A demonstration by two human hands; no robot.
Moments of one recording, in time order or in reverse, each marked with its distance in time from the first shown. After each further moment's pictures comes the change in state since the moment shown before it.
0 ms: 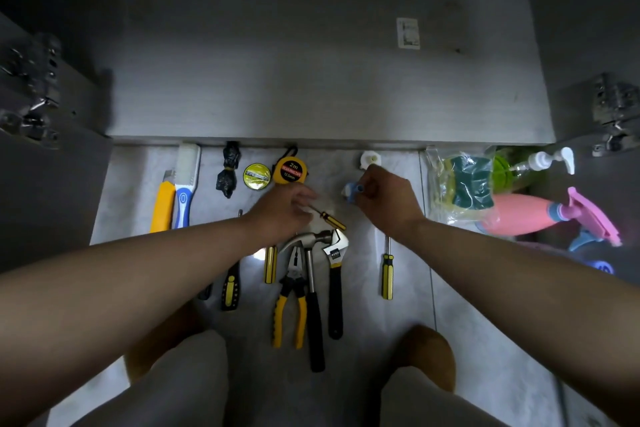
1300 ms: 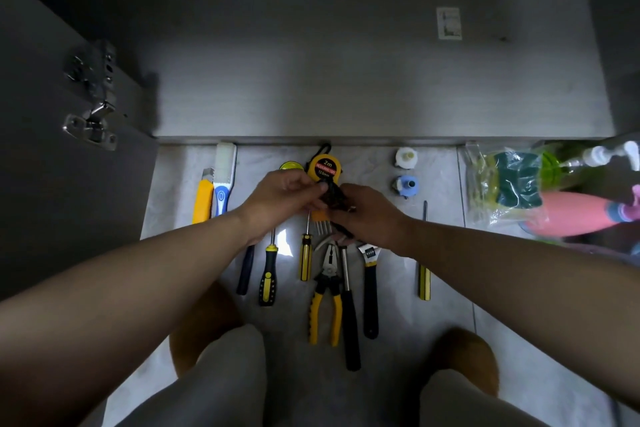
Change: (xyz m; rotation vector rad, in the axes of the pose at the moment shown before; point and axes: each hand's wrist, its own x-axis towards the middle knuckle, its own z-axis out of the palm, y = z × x) left_hand -0.007 -0.026 -0.043 -0.450 0.072 -0.043; right_hand -0.019 -0.081 0.036 0.332 -0.465 0.009
